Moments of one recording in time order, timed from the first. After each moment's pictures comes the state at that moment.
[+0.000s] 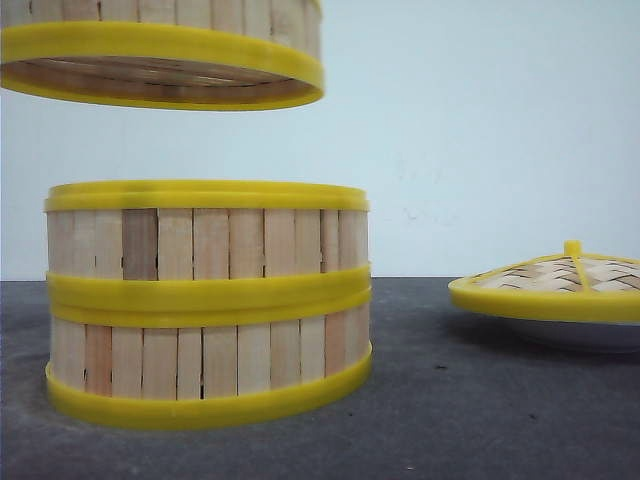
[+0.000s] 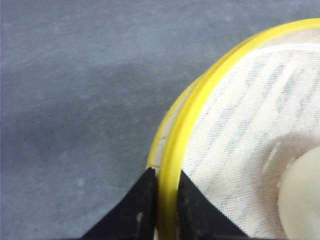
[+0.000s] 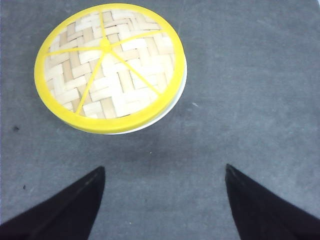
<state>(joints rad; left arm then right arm) -0.21 1.36 1.54 -1.05 0.23 0.07 0.17 0.61 0.97 -1.14 0.15 0.17</state>
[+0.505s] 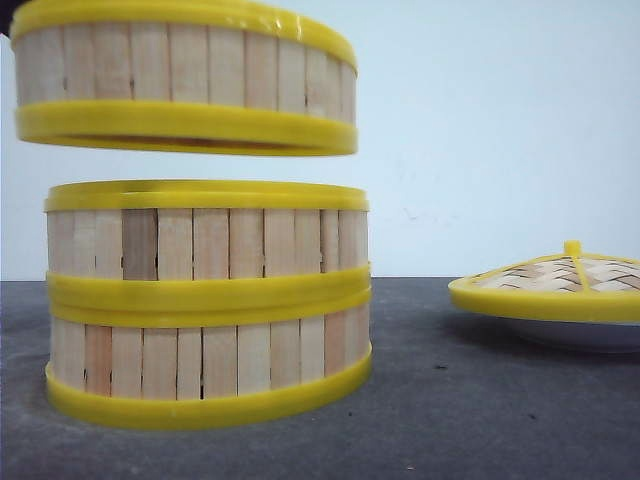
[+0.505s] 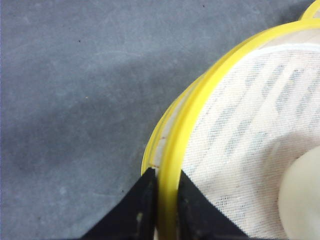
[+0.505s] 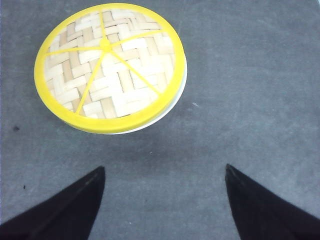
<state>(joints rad) -0.27 1.40 1.43 -0.93 0.19 0.06 0.17 0.61 0.97 -1.14 0.15 0.17</state>
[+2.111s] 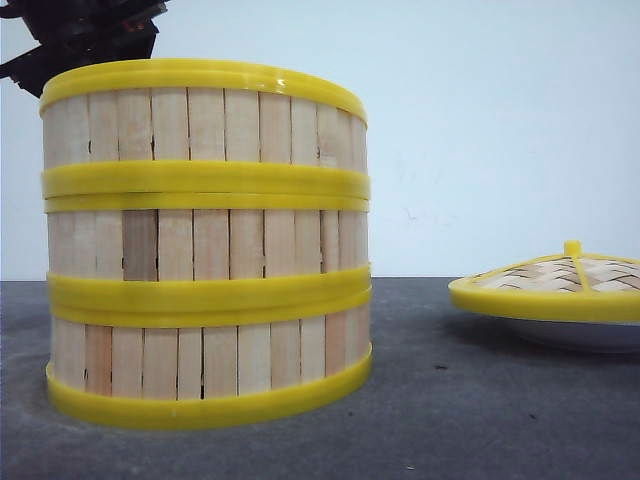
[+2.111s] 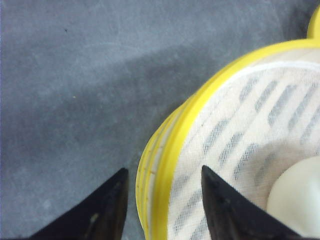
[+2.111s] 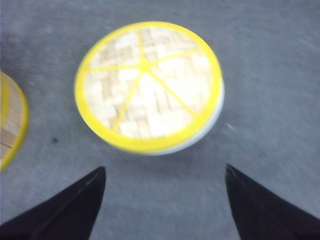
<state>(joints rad) -0.28 1.50 1.43 -0.87 0.19 0.04 0.17 0.69 0.96 -0.99 0.01 0.14</state>
